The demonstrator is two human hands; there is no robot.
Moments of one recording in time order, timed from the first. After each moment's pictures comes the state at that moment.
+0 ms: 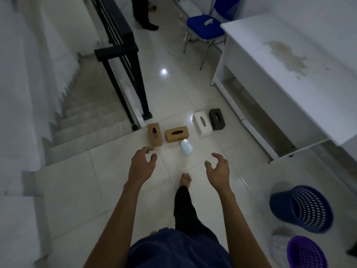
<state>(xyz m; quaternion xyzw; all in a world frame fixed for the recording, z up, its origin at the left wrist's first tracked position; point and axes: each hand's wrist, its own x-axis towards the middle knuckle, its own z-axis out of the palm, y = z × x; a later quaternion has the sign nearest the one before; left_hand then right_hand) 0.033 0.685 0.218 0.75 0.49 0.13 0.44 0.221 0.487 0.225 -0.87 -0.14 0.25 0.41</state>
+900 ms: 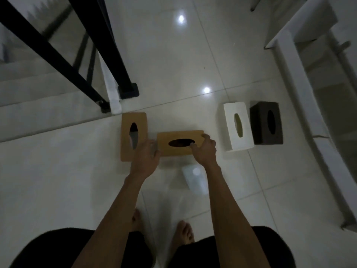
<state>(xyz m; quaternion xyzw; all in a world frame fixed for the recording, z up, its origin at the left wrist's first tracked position) 0.344 0.974 -0.404 0.70 0.53 0.02 0.47 0.542 0.886 -0.392 -0.87 -0.16 0.41 0.21</state>
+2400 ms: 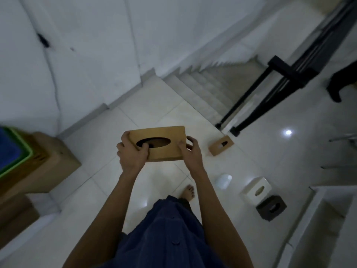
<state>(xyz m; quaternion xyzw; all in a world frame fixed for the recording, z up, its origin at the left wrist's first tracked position) -0.040 0.483 0.231 0.18 0.87 0.37 0.26 0.130 0.579 0.231 -0.56 -0.52 0.61 0.20</state>
